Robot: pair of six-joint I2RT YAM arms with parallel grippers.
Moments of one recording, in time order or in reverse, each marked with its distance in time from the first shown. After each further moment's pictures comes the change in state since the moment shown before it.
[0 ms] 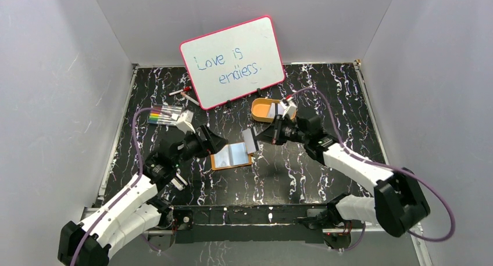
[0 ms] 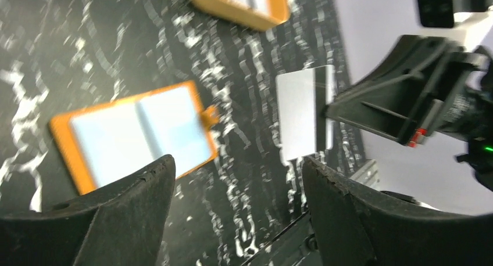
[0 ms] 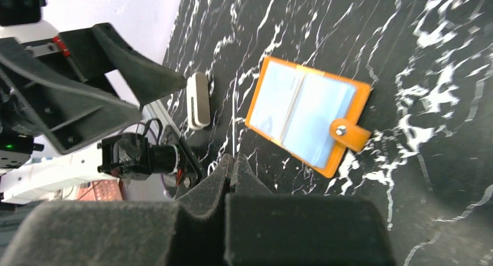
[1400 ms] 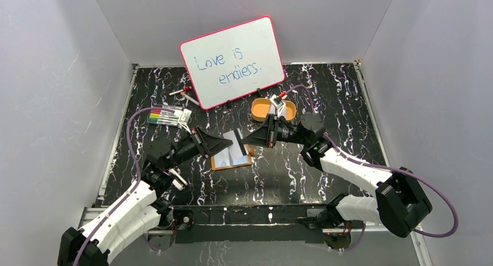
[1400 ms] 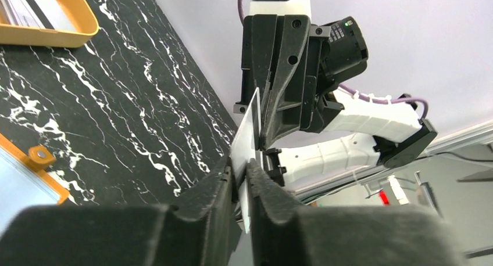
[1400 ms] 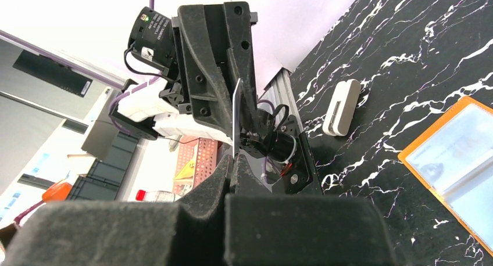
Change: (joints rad) left arm 0.010 -0.068 -0.134 0.477 0.364 -0.229; right arm 0.134 0.034 -0.035 0.541 -0.238 0.316
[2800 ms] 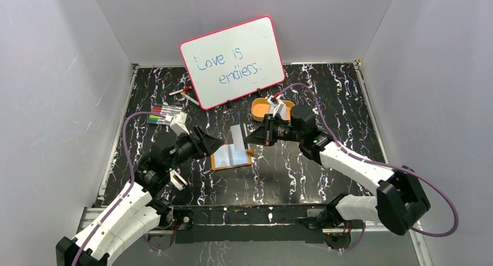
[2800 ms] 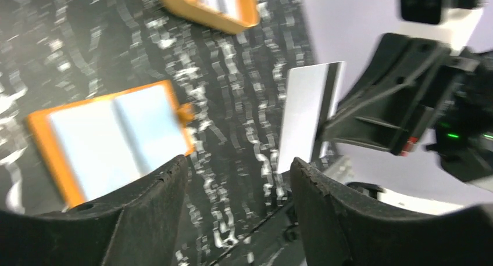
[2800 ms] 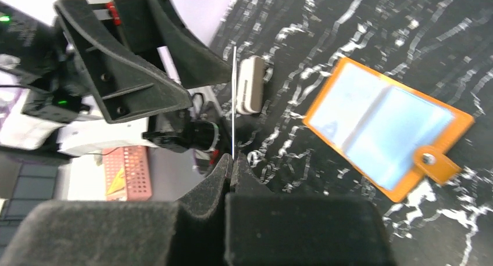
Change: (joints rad) left arm 0.004 -0.057 0.107 -0.508 -0.285 0.168; right arm -0.006 -0.003 0.106 -0.455 0.128 -0.277
